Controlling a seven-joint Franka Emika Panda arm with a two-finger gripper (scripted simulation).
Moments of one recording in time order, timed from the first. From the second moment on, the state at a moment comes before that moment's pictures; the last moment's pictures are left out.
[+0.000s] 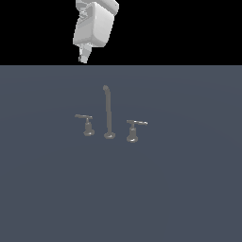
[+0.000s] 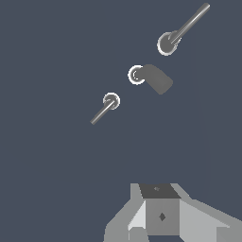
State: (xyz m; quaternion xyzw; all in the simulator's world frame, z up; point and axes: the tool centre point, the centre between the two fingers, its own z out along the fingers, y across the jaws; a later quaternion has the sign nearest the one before) arm 0.002 0.113 0.303 -0.86 0.48 0.14 0.11
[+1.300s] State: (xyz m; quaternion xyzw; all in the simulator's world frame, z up) arm 0.093 0.152 0.117 -0.65 0.76 0.04 0.01
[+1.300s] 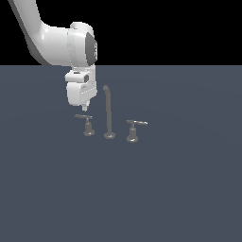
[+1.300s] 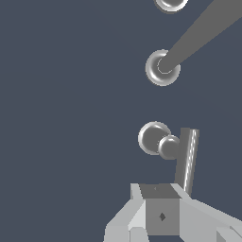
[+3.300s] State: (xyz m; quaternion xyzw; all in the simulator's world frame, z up) arm 0.062 0.183 0.089 -0.61 0.79 -0.01 0.01
